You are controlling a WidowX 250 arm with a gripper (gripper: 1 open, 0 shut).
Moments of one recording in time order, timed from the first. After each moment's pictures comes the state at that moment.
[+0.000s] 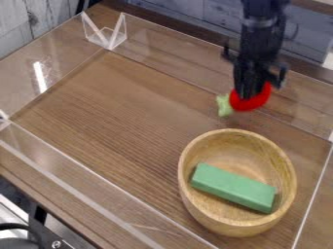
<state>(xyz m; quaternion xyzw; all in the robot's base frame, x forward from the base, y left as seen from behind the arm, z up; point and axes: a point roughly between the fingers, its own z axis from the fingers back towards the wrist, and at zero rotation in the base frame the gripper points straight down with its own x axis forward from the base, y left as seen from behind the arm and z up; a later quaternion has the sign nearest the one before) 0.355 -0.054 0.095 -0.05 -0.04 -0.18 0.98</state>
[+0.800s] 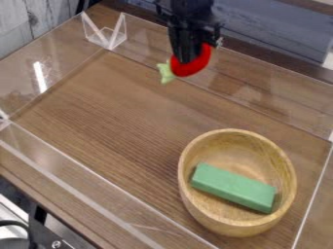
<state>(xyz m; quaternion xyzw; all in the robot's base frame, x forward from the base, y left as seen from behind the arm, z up) 0.327 0.040 0.111 -0.02 -0.07 -0.09 0.99</state>
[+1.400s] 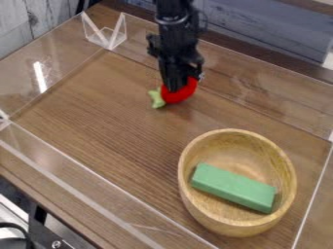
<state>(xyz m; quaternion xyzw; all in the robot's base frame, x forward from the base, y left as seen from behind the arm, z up) 0.334 0.060 0.051 -0.02 -0.04 -0.09 0.99</state>
